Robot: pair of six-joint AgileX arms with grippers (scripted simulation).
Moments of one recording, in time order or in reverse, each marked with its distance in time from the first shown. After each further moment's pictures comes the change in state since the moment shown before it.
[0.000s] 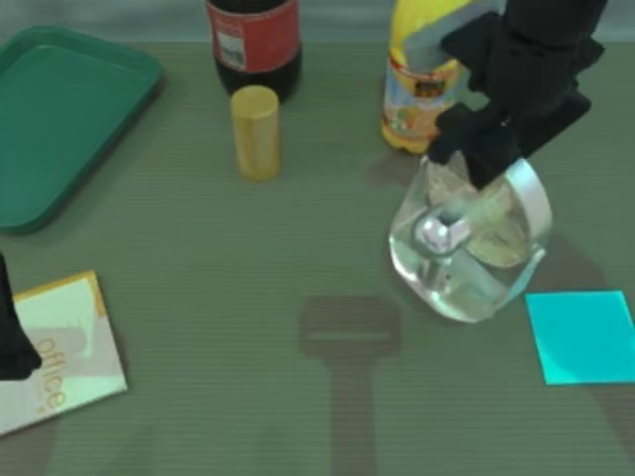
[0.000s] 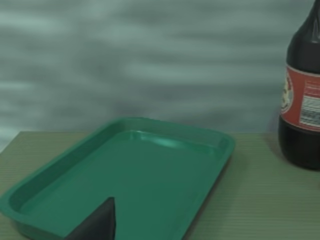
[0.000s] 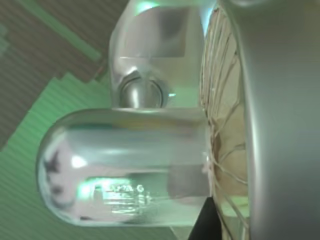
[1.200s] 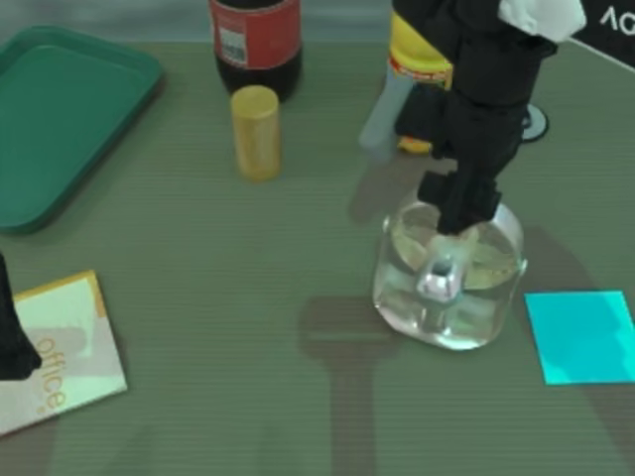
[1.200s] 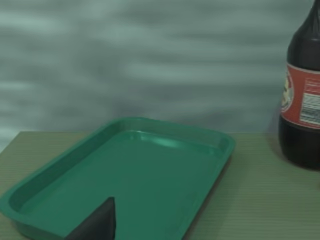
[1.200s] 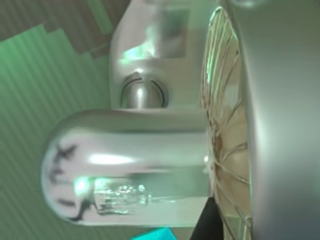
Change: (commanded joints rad) left arm 0.000 0.000 0.000 0.000 0.000 0.000; right arm 0.041 0.093 -0.101 0.137 0.008 -0.465
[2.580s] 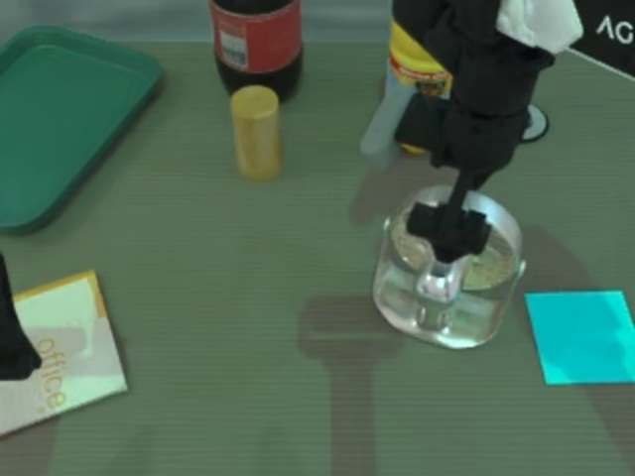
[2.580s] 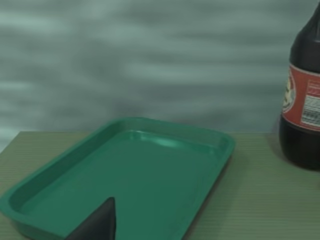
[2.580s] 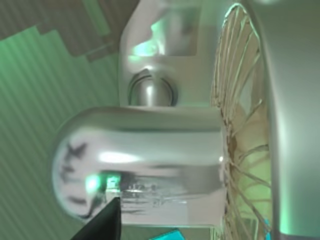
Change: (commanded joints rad) left arm 0.000 0.000 0.000 0.000 0.000 0.000; right arm 0.001 -0.004 -0.043 0.041 0.000 -0.001
